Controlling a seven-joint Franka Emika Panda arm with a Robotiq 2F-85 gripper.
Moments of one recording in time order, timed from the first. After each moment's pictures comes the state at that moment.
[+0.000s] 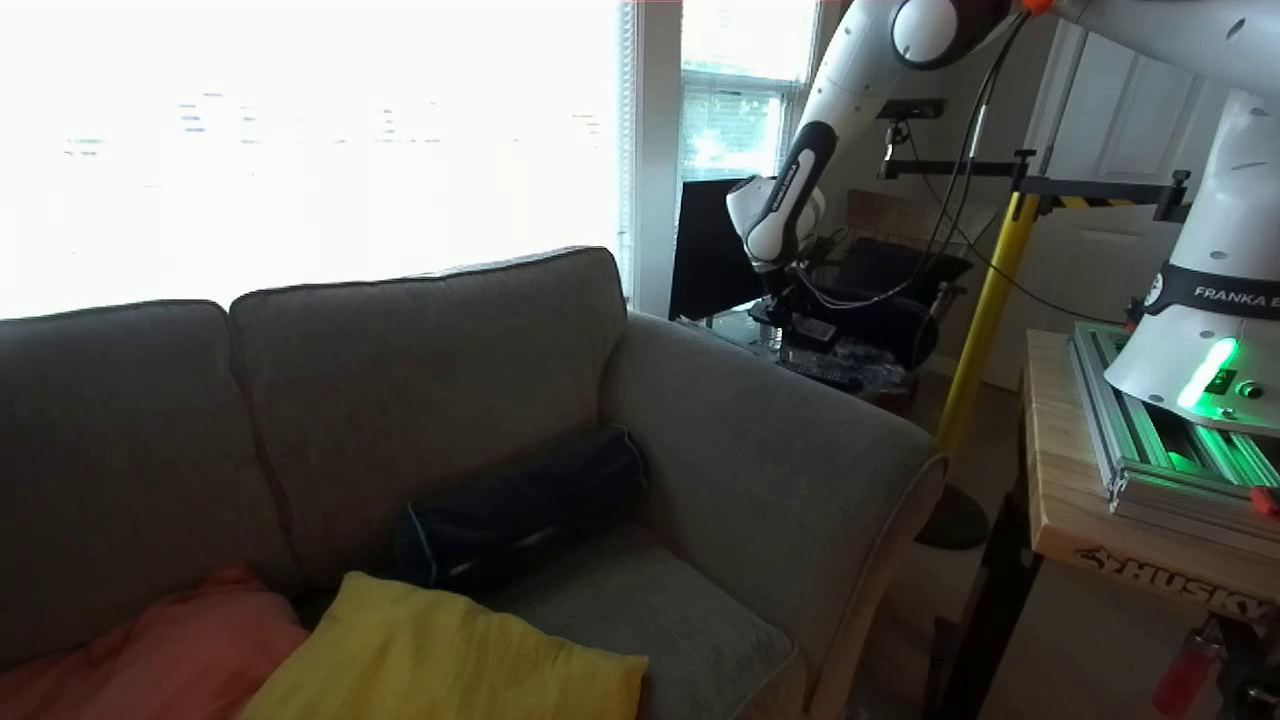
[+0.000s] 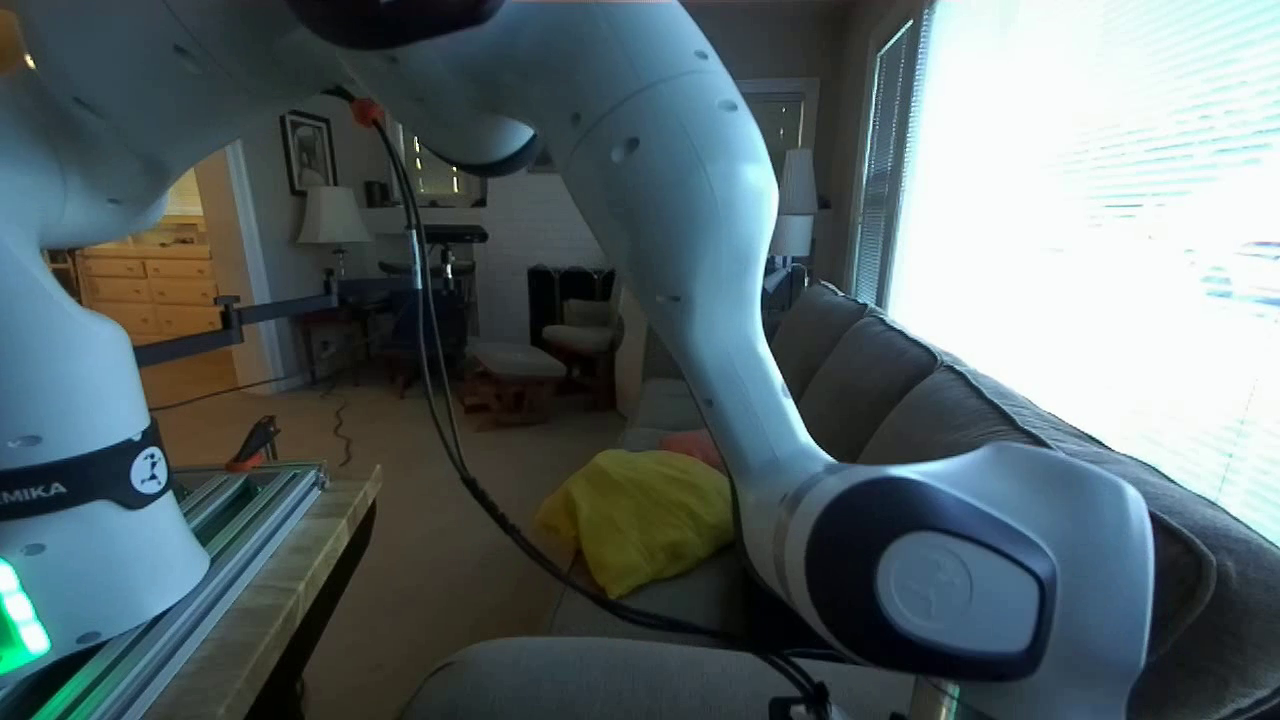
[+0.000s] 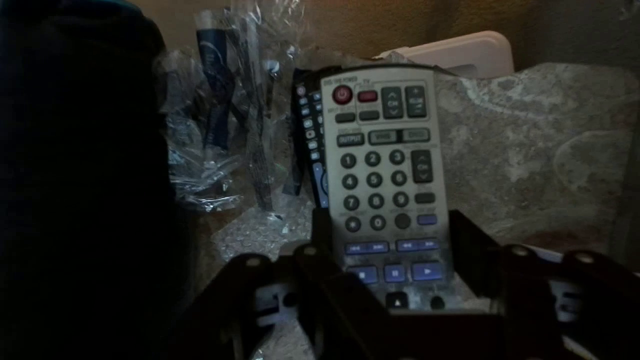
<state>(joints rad) -0.07 1.08 -0.41 -1.57 -0.16 2.38 0.08</state>
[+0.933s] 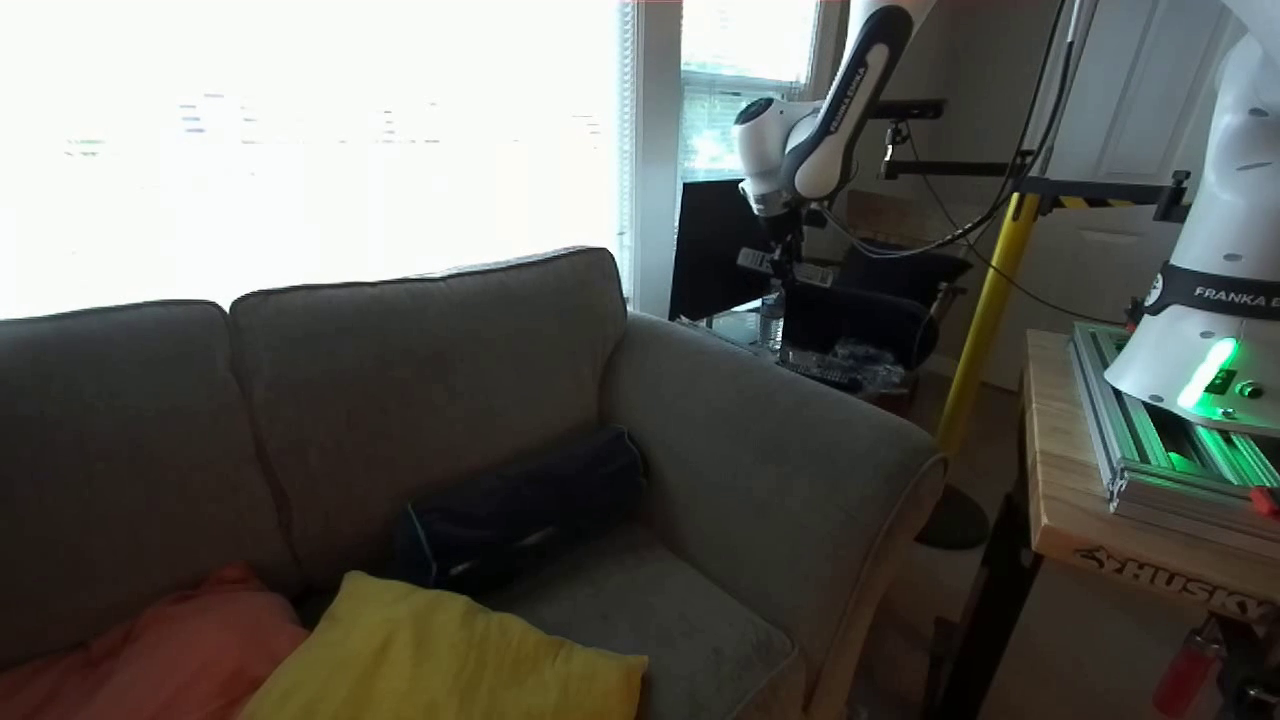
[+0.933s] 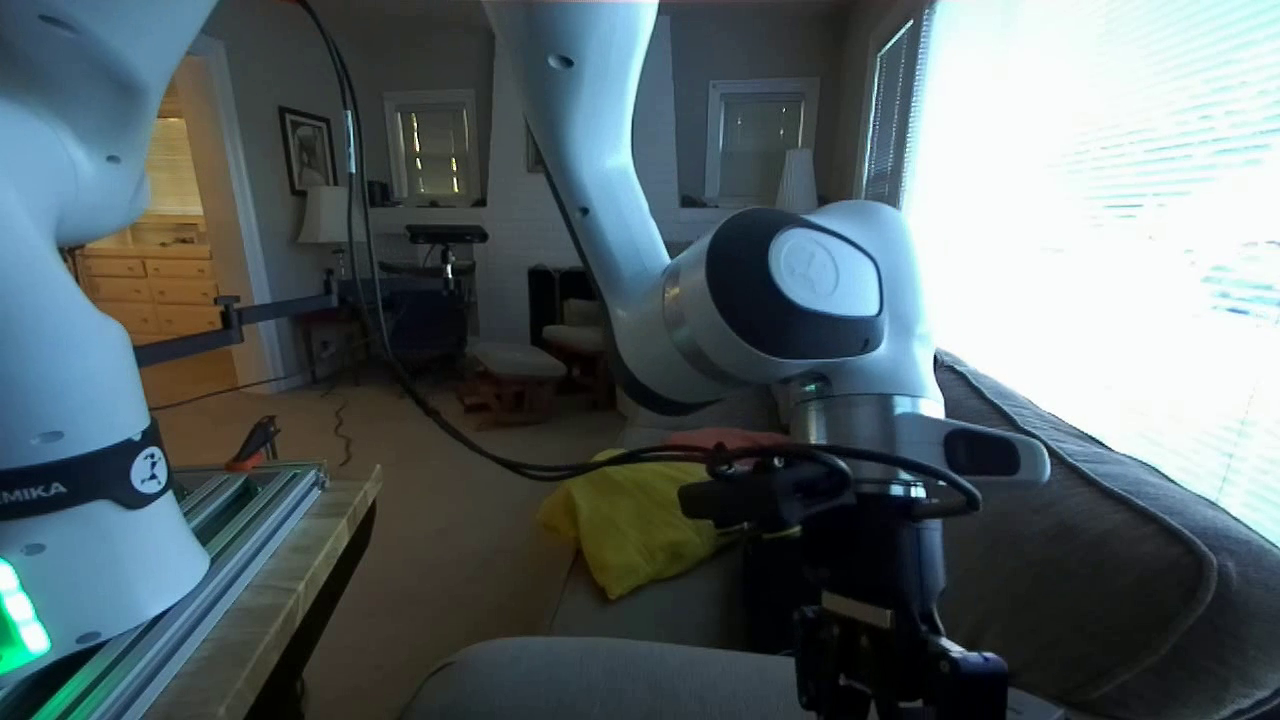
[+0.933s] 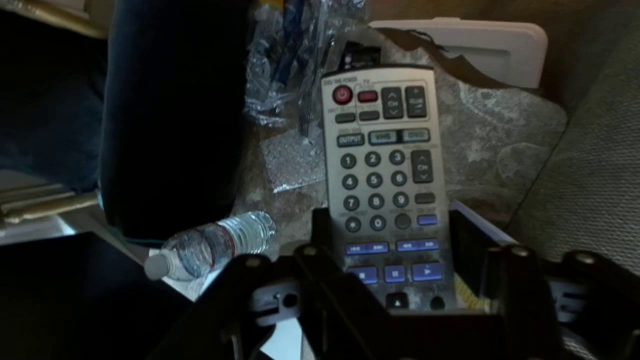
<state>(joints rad) 0.11 0.63 -0.44 -2.02 -0.59 2.54 0.20</state>
